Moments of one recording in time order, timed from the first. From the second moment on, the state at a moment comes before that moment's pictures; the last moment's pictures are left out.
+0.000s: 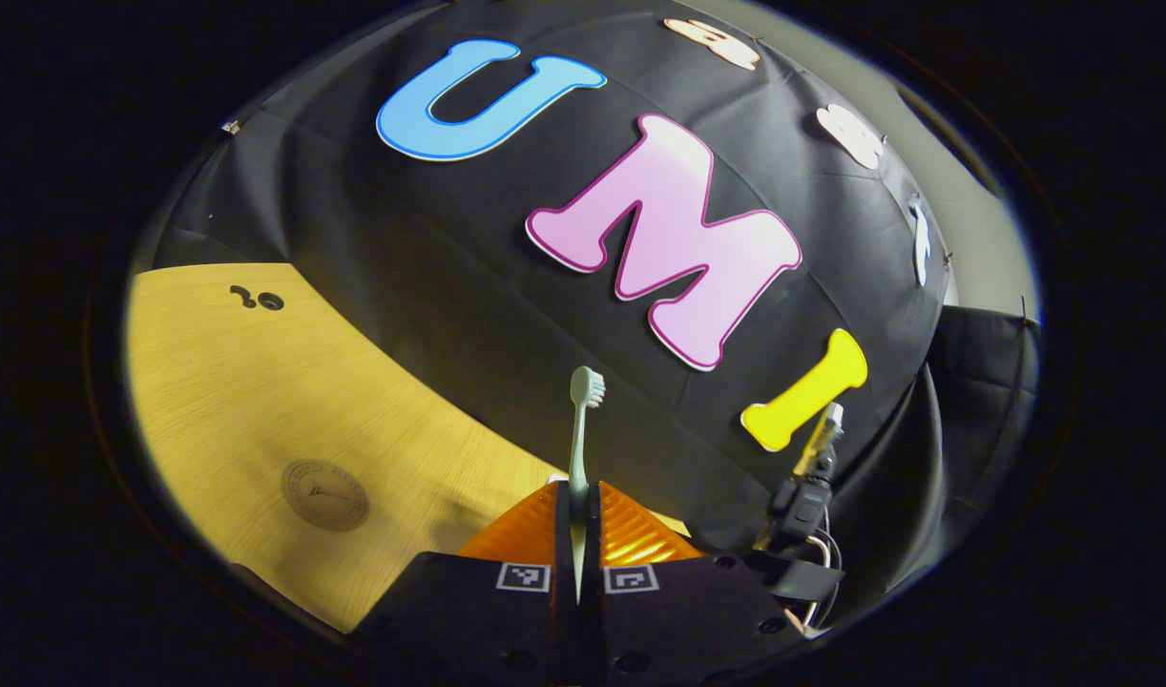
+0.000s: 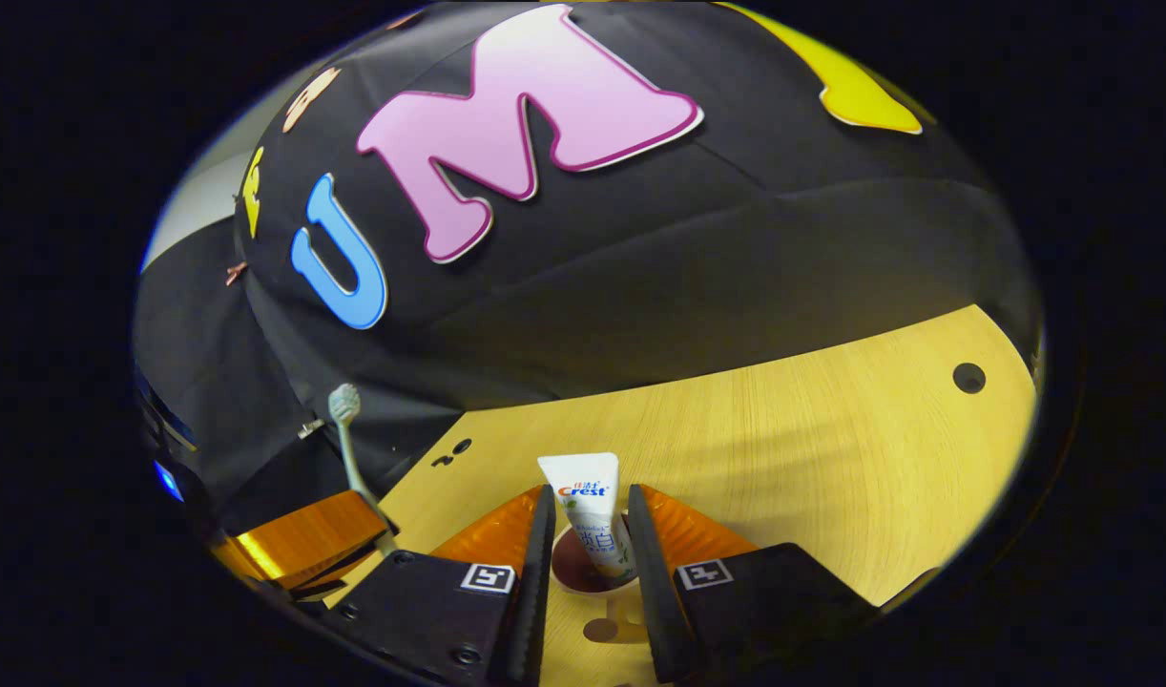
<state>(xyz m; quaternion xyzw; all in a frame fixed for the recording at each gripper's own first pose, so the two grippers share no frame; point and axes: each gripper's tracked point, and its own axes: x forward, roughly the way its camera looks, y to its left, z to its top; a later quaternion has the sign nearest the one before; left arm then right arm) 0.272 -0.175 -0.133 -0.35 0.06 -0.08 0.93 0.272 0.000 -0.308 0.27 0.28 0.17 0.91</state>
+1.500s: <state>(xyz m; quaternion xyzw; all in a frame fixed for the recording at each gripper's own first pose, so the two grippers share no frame) 0.319 -0.189 -0.236 -0.24 0.05 0.00 0.97 0.198 -0.046 -0.334 0.27 0.36 0.13 0.88</state>
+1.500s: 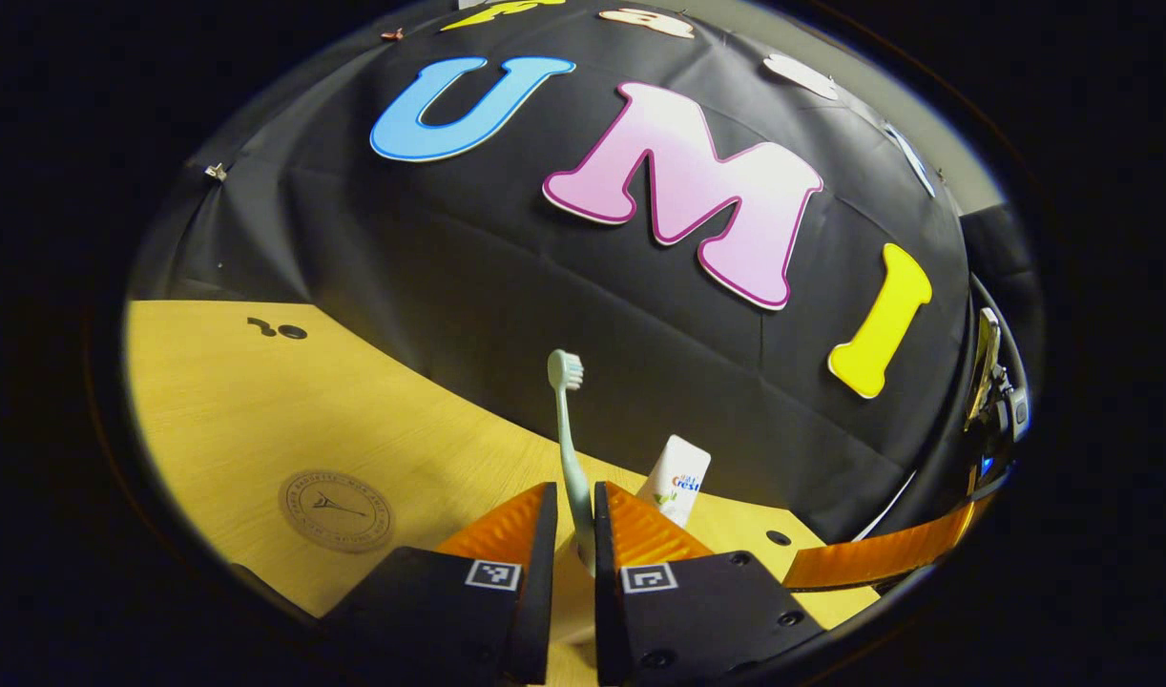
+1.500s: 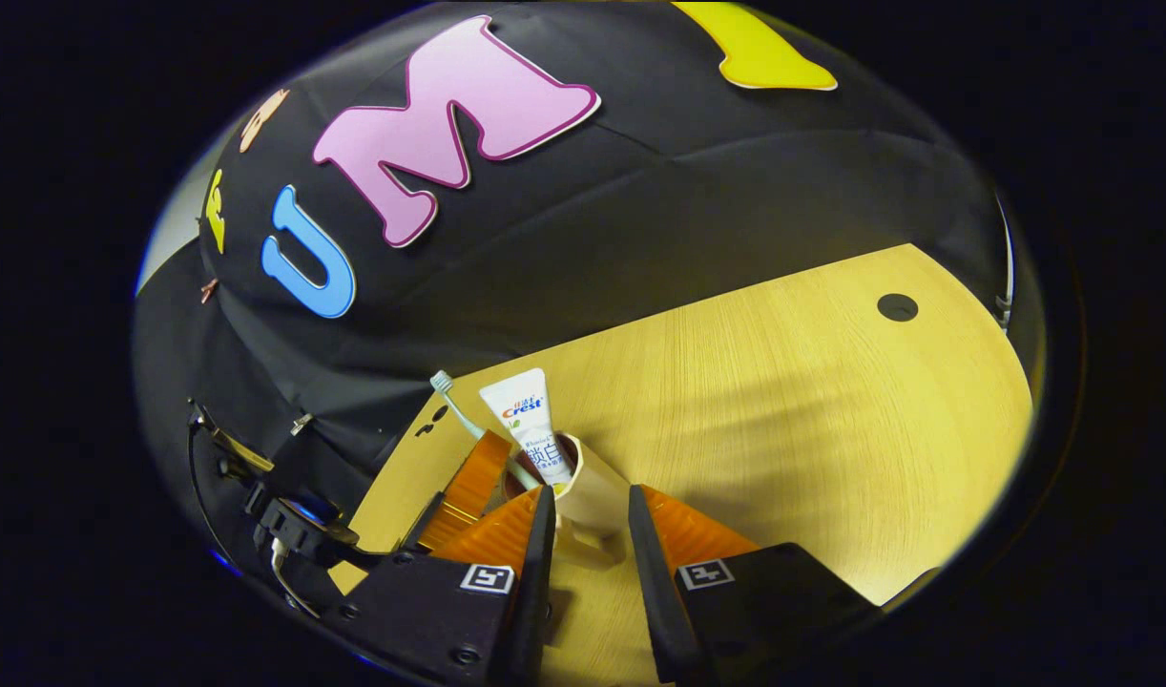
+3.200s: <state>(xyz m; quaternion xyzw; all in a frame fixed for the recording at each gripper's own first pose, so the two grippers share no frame) 0.078 -0.073 -0.250 -0.15 0.21 0.03 0.97 0.193 0.023 -0.403 0.00 0.57 0.14 0.81</state>
